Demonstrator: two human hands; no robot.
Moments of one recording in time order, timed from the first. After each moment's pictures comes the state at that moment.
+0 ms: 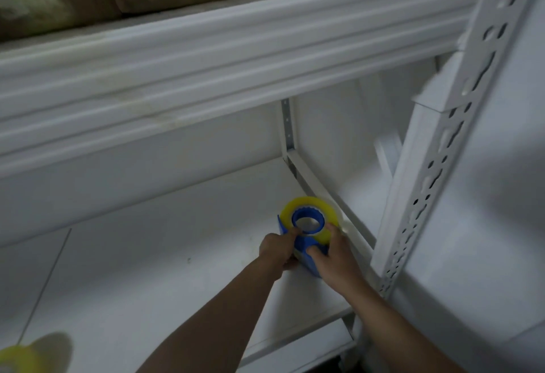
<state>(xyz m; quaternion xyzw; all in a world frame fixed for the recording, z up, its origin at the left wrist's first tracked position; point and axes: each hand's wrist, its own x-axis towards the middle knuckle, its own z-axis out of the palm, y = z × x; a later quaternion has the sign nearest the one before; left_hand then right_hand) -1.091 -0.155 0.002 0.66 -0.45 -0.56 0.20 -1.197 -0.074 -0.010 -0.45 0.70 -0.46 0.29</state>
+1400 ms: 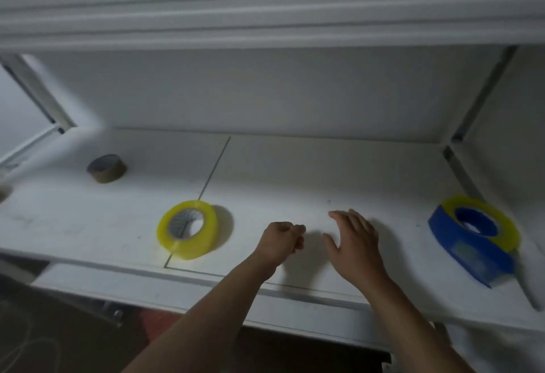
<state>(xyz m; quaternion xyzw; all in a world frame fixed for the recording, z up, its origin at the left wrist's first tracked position) -0.792 -0.077 -0.001 0.64 -0.44 -0.53 0.34 -0.962 -0.079 -0.014 -0.75 0.60 -0.25 0.10</state>
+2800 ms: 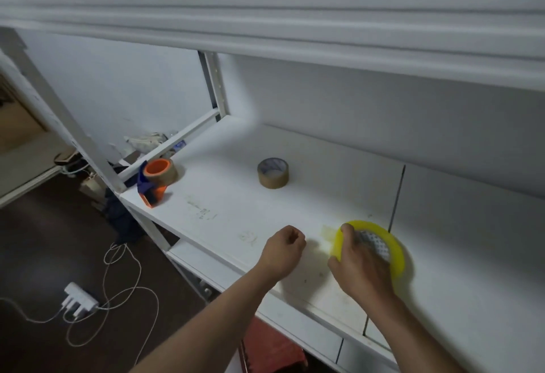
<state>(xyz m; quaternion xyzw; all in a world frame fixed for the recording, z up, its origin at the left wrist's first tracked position) -0.384 -0.059 -0.018 0.75 -0.39 -0.37 0.38 -0.545 -0.116 -0.019 -0.85 0.51 -0.12 0.10</state>
